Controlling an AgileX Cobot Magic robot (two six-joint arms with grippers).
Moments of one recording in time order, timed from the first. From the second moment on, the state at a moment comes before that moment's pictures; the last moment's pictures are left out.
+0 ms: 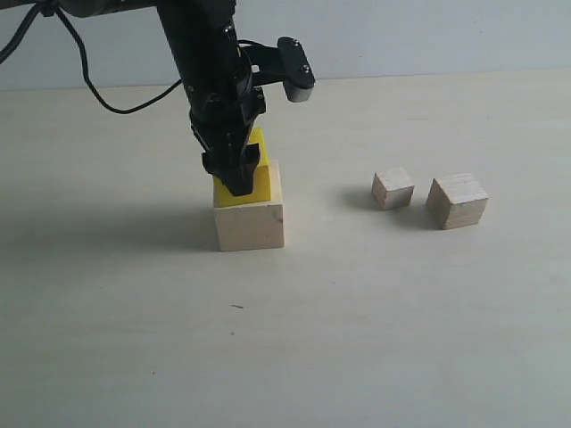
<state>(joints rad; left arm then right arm) -0.63 2.13 -1.82 -0.05 1.22 0.84 0.33 0.75 -0.87 0.23 0.94 -0.03</state>
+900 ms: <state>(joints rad) -0.63 2.13 -1.82 0.00 1.22 0.77 0.33 0.75 -0.87 0.23 0.94 -0.03</state>
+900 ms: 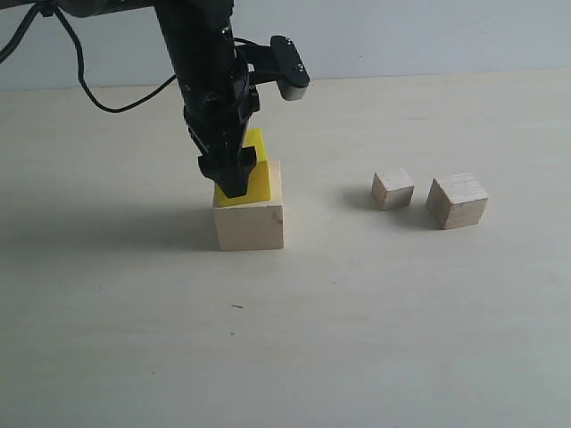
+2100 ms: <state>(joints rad) -0.57 1.89 -1.76 0.19 1.22 0.40 0.33 0.75 -0.87 0.03 0.88 0.05</state>
